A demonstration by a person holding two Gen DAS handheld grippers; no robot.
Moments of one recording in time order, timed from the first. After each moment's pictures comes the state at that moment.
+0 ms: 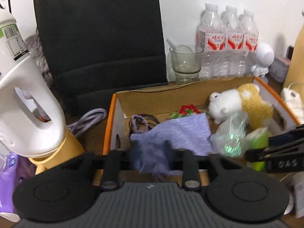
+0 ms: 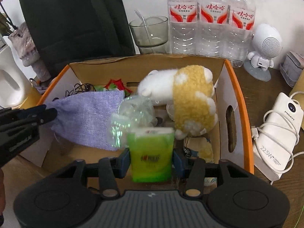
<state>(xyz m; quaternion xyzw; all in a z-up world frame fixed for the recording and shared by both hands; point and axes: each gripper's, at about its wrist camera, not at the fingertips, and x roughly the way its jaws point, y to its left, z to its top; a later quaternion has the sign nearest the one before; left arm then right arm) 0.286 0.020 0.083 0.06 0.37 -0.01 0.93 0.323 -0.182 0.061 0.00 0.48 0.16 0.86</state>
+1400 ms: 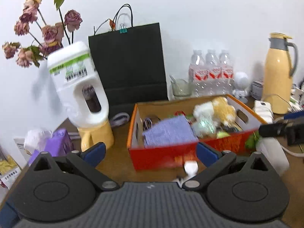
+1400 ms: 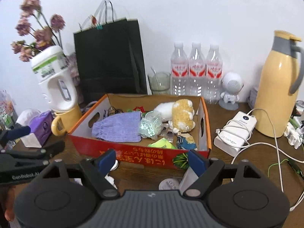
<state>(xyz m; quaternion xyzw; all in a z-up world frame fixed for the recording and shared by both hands) 0.078 0.009 0.099 0.06 0.23 0.03 0.97 0.120 -0.220 0.121 0.00 0.29 0.16 0.94</state>
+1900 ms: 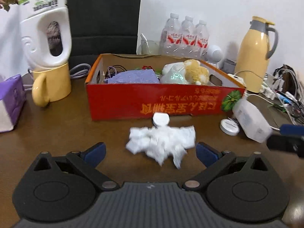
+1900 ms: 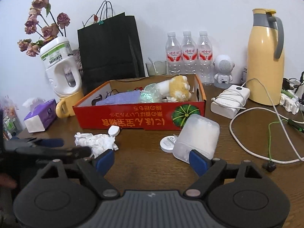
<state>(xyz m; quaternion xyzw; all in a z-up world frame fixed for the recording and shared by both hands) 0.106 0.022 0.022 -0.01 0.30 -0.08 0.95 0.059 -0.232 0.054 0.03 0.28 0.16 0.95</state>
